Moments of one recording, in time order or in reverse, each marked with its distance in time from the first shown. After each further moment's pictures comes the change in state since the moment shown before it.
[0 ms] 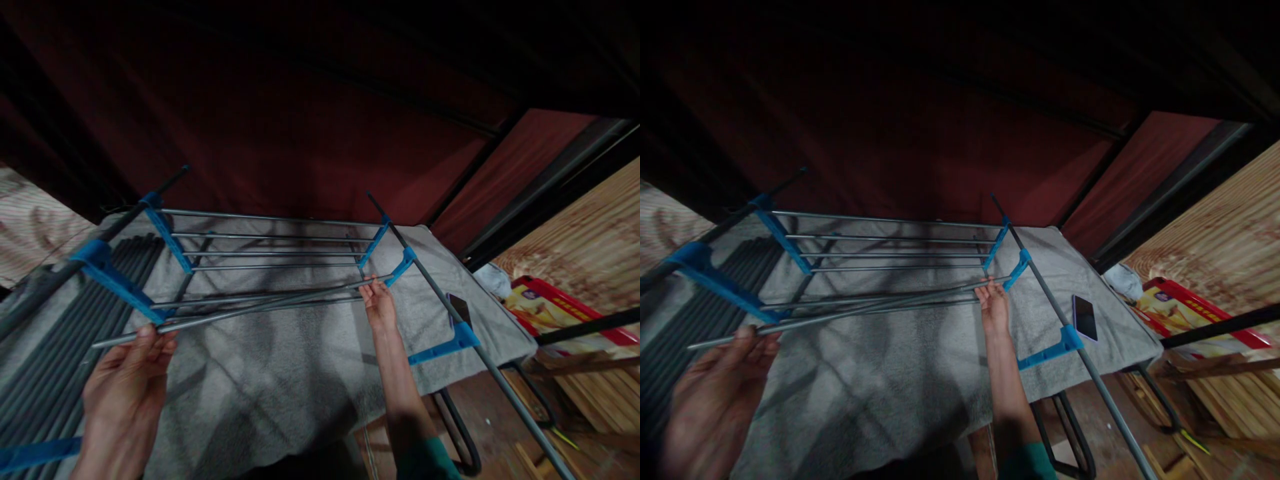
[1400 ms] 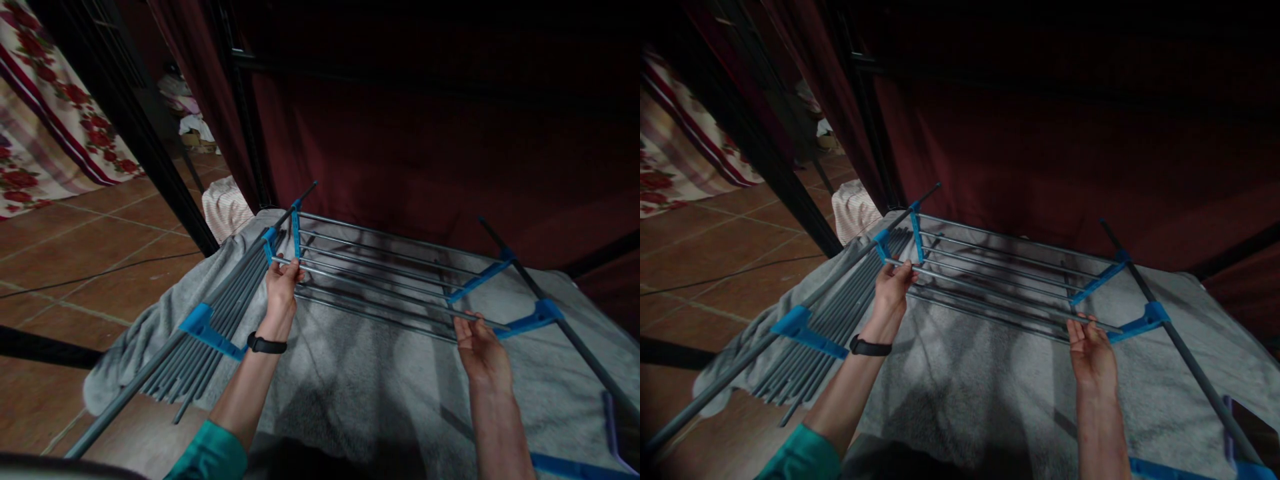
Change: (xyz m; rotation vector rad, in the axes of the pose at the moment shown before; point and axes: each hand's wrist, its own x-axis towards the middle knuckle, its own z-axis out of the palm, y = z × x) left_hand 0.043 0.011 0.060 -0.105 -0.023 0.122; right_hand 0.028 0.002 -0.024 -0.077 -0.016 0.037
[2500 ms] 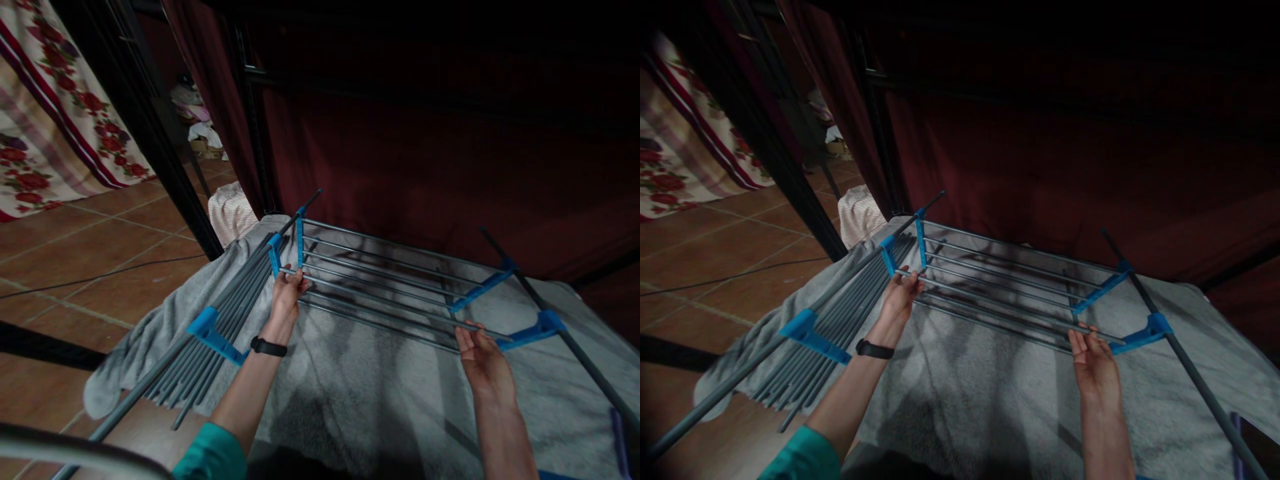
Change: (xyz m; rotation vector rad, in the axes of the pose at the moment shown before) left_hand 0.012 -0.018 -0.015 -0.012 -0.022 -0.178; right_hand -0.003 0.001 0.000 0.010 0.014 0.004
